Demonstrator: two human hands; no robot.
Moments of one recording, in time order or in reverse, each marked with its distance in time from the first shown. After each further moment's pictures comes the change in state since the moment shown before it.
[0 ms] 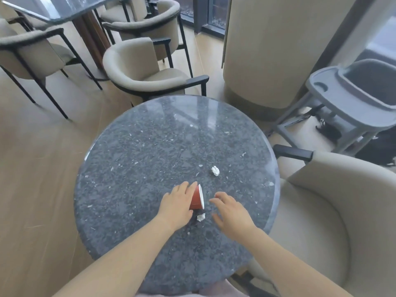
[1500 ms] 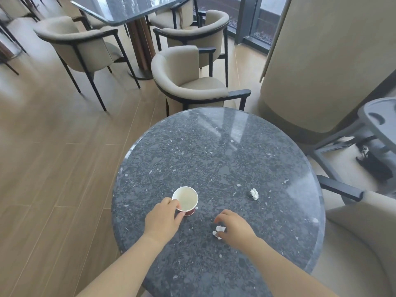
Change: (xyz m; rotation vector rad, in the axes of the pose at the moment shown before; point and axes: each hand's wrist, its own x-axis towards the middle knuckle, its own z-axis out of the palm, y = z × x) left_hand -0.044 -0.112 0.000 -0.279 0.146 -0.401; right_hand 0.086 -0.051 0.034 0.088 -0.239 -0.055
